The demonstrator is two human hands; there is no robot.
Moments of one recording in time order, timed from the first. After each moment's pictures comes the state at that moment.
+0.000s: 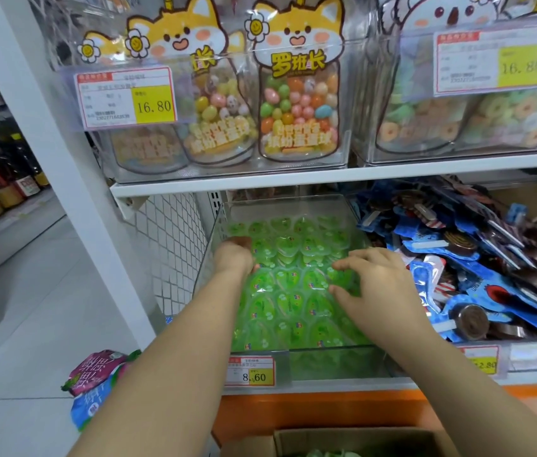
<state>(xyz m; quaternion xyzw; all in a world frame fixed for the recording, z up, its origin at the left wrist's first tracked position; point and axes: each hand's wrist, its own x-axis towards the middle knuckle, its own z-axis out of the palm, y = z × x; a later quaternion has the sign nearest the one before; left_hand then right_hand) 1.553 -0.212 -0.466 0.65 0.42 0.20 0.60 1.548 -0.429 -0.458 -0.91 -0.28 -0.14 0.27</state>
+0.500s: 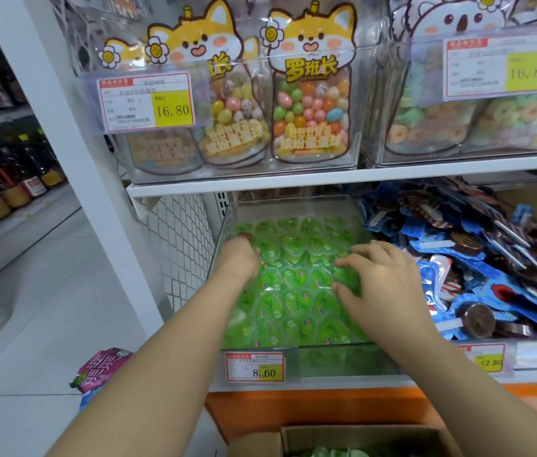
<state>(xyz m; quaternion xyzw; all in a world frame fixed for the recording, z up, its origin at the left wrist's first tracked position) 1.527 -0.214 -0.444 0.89 0.34 0.08 0.30 1.543 -0.423 -0.457 -0.91 -0.29 -0.18 0.24</state>
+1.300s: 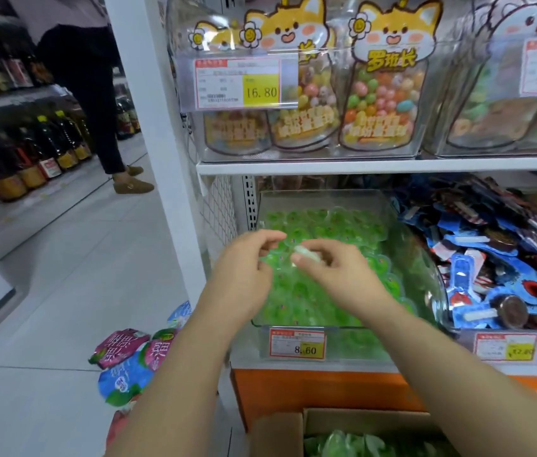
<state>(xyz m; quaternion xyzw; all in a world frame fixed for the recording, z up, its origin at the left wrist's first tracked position) 1.404 -0.221 -0.419 0.90 0.14 0.22 0.35 1.504 -0.342 -0.442 -0.80 -0.29 0.10 0.51</state>
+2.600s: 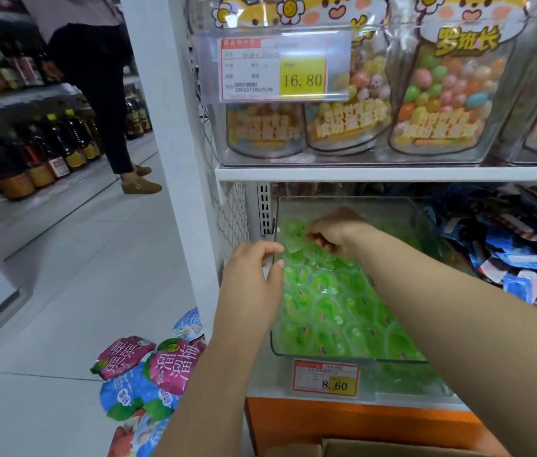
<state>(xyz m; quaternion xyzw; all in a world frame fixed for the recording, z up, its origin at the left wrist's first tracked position) 1.425 -0.198 -0.446 0.85 0.22 0.32 0.36 1.600 -0.249 -0.430 -0.84 -0.14 0.22 0.47</state>
